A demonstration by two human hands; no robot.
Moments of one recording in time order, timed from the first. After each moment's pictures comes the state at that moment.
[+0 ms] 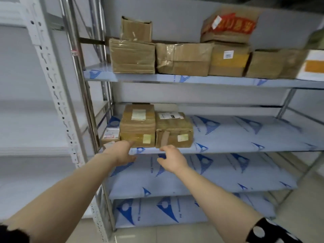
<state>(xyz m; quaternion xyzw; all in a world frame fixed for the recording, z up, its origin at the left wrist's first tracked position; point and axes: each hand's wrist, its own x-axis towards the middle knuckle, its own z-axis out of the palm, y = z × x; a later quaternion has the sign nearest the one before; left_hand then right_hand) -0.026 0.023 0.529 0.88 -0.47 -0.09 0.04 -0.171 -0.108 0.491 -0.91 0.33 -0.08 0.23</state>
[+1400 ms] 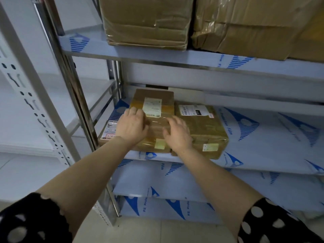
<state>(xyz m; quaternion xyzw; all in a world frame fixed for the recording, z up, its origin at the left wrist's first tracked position) 0.110 -0.116 0.493 0.88 -0.42 0.15 0.15 0.003 -0.237 0.470 -0.93 0.28 -0.16 0.17</state>
